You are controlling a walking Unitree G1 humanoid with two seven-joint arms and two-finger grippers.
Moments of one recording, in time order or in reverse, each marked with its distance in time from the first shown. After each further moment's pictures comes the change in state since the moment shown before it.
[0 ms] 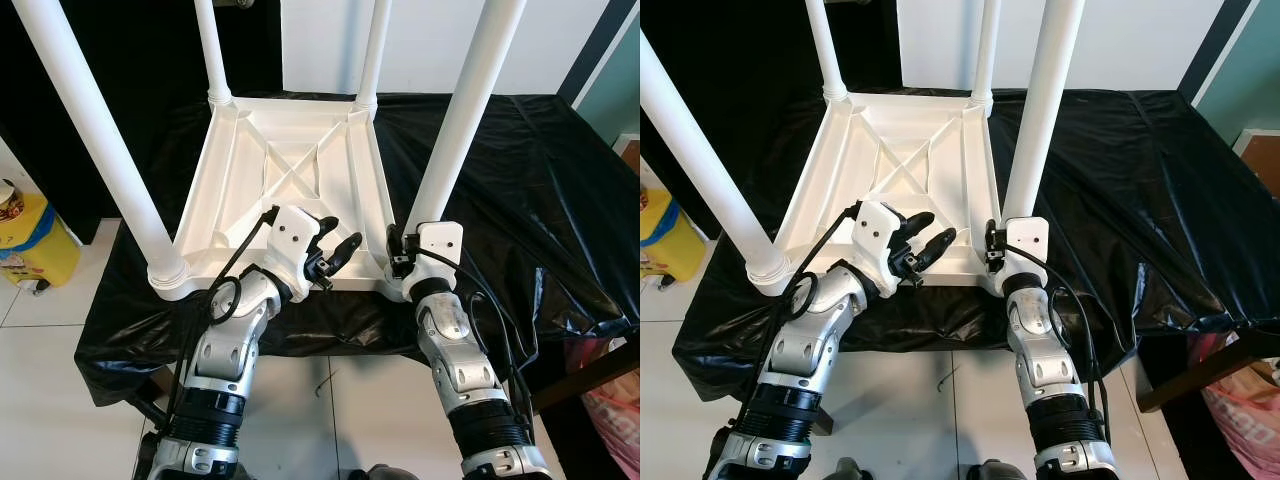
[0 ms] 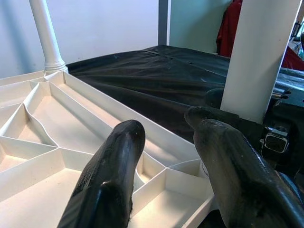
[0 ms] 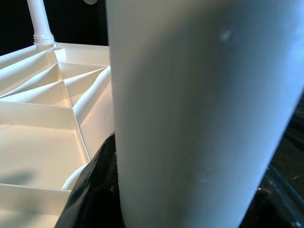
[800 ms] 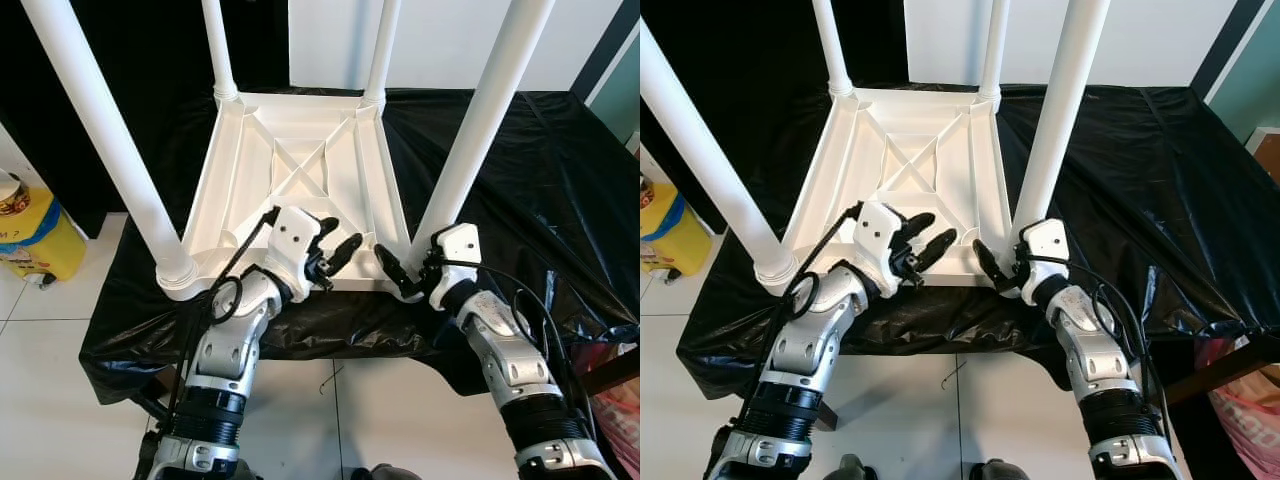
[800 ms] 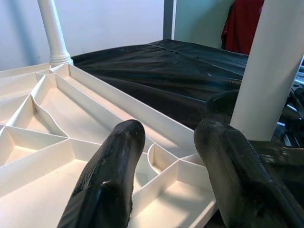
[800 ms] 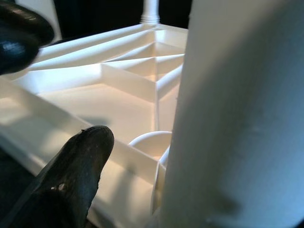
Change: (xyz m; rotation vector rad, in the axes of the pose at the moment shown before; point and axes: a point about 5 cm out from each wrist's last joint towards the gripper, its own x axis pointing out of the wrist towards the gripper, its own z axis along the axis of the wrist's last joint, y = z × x) left arm 0.002 0.001 -0.002 -0.003 0.003 -0.004; right arm -0.006 -0.034 -0.001 -0.053 0.033 0.525
